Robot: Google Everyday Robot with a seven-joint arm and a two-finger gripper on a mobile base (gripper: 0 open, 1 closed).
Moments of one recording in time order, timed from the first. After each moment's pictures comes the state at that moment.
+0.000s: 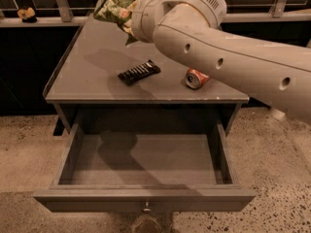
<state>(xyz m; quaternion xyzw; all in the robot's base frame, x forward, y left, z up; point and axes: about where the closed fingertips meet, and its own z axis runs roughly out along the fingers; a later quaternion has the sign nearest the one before) 0.700 0.041 0.996 -0.54 0.59 -0.15 0.58</state>
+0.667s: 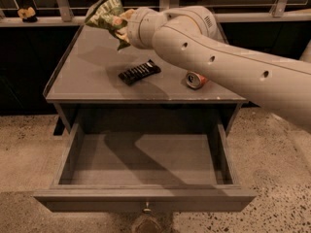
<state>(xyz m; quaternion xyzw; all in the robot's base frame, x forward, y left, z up) 0.730 0.064 0.966 -0.55 0.56 -0.10 0.61</state>
